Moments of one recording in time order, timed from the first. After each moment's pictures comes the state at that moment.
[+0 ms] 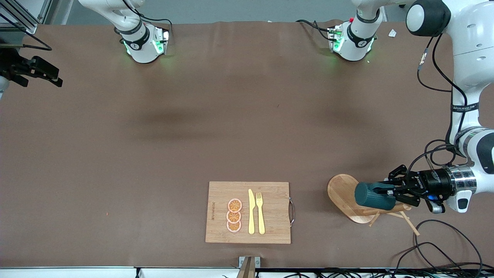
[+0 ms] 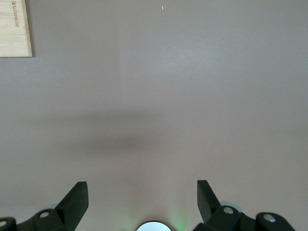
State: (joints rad) left arm 0.14 0.80 0.07 -1.26 -1.31 1.56 -0.66; right arm 0.01 -0.12 -0.04 -1.64 0.00 1.47 -0.01
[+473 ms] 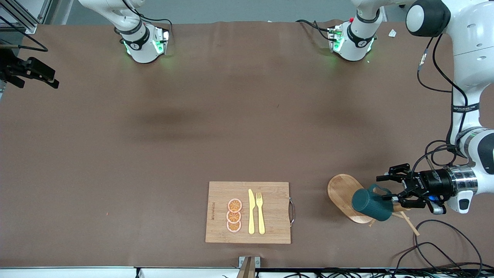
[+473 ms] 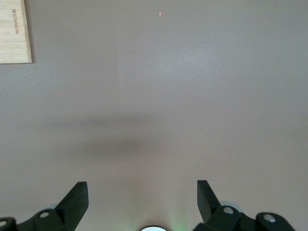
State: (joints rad) left arm 0.14 0.79 0.07 -1.23 -1.31 1.54 -0.65; right arm 0.00 -0.12 -0.04 -1.64 0.00 1.49 -0.01
